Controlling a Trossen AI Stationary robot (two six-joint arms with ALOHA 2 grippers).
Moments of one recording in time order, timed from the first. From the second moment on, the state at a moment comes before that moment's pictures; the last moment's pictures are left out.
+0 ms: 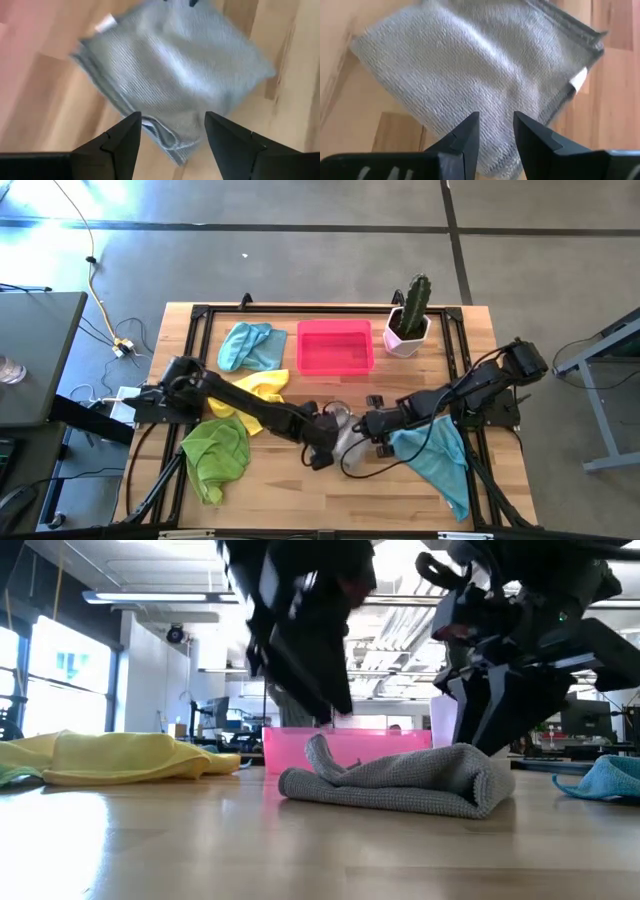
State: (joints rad) left arm -0.18 1.96 1.43 -0.57 -0.23 -0.57; right arm 0.30 1.55 0.74 -0.20 0.12 0.10
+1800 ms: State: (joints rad) left arm -0.15 1.92 1.43 -0.47 -0.33 -0.51; right arm 0.44 0.50 0.09 0.14 0.46 0.21
